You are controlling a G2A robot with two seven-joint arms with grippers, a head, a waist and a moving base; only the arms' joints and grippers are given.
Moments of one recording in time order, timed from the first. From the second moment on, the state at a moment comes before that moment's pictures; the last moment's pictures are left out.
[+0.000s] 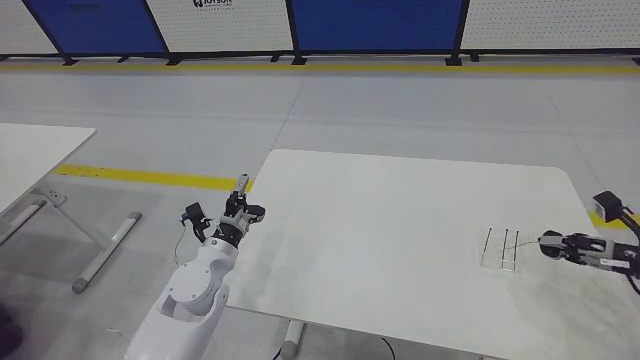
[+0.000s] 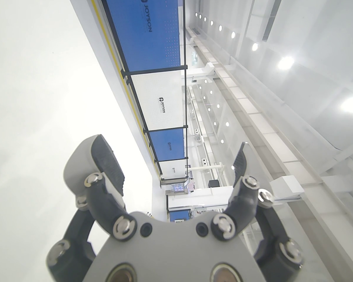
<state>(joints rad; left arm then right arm) 1.73 -1.15 -1.60 -1.80 -0.42 0.00 0.00 -0.88 -0.81 1.21 -0.88 0.31 -0.34 1.36</state>
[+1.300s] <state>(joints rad) 1.66 -1.15 -1.48 -1.87 -0.27 0.16 -0.08 -1.12 -0.84 1.33 -1.55 0.30 -0.34 1.06</state>
